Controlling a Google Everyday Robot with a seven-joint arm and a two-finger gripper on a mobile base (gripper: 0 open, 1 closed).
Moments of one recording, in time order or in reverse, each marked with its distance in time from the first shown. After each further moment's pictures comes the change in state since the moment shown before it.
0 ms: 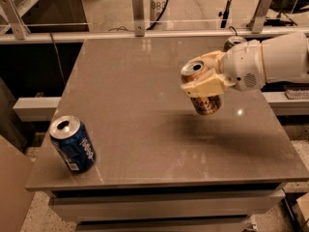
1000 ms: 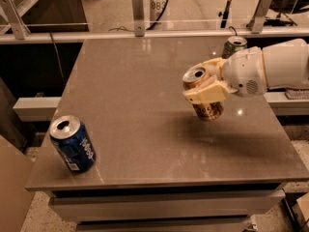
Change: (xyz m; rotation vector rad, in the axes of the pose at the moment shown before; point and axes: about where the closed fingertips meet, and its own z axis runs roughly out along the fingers) arm -0.013 -0.008 0.000 0.015 -0.013 0.011
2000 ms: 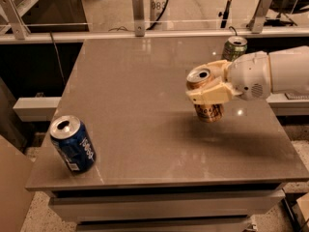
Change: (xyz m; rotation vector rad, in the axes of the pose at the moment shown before) arm -0.005 0.002 -0.008 0.003 0.078 0.025
